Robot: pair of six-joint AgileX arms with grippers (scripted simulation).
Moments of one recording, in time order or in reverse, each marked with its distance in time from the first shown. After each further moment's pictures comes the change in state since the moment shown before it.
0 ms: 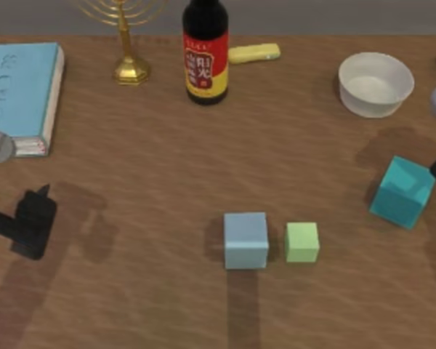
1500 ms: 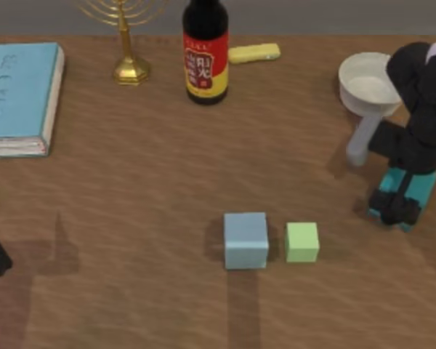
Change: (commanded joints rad) left arm 0.224 -0.726 -0.559 0.421 0.009 -0.265; right arm 0.061 0.704 0.332 -0.036 -0.002 -0.249
